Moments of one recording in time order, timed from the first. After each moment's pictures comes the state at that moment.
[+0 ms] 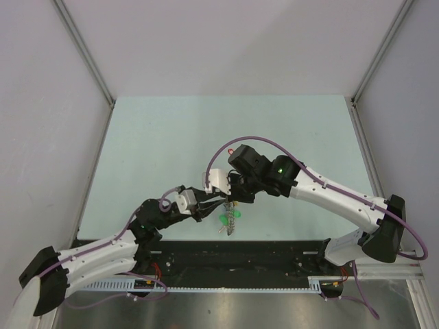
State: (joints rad) left arm -0.87 0.74 0.17 0.76 0.32 0.04; right arm 1.03 1.42 1.38 -0.88 -0.23 -0.58
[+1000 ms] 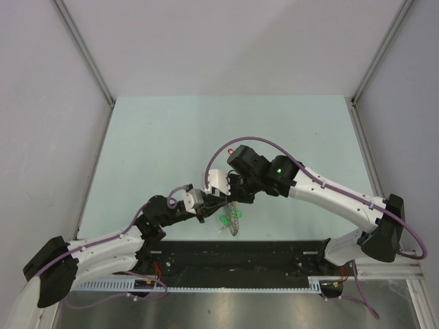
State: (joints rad) left arm -0.87 0.88 0.19 0.81 0.40 0.02; right arm 1.03 1.43 1.38 -0.89 -0.23 -0.58
